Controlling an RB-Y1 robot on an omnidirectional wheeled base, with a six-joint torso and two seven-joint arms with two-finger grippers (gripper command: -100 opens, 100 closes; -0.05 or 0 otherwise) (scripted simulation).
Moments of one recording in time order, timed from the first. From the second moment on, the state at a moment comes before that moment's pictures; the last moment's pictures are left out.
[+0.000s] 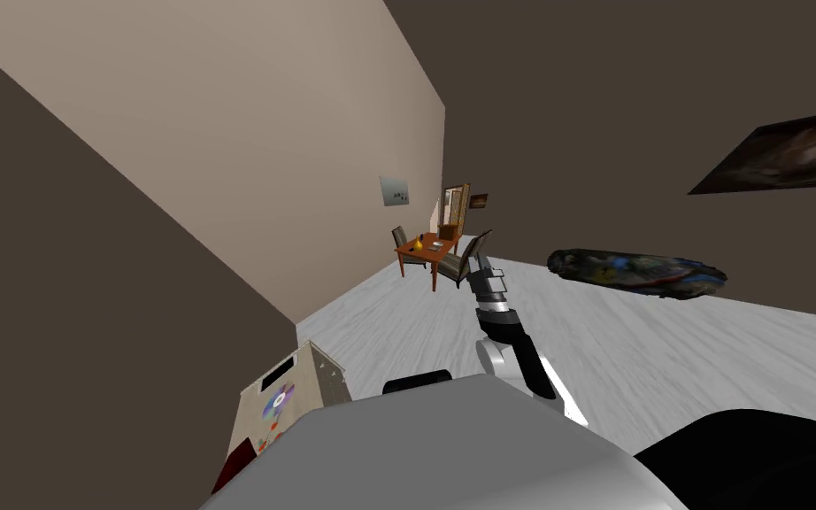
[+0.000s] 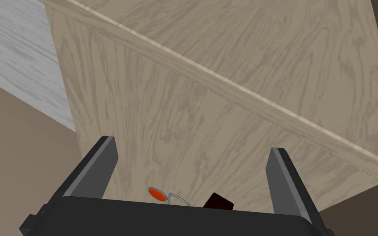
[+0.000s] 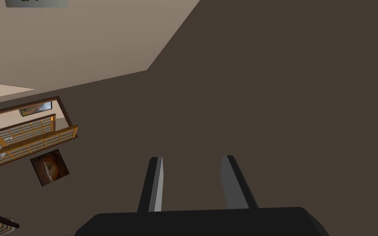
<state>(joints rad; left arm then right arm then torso) 0.59 0.92 -0.68 -0.96 0.24 -0.37 0.19 0.51 0.00 0.04 -2.39 0.01 -0.35 -0.06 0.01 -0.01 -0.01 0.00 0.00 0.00</state>
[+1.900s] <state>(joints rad) 0.57 0.98 -0.83 -0.75 0.28 -0.30 0.15 0.51 0.00 0.04 -2.39 0.01 -0.35 -0.06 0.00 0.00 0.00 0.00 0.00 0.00</state>
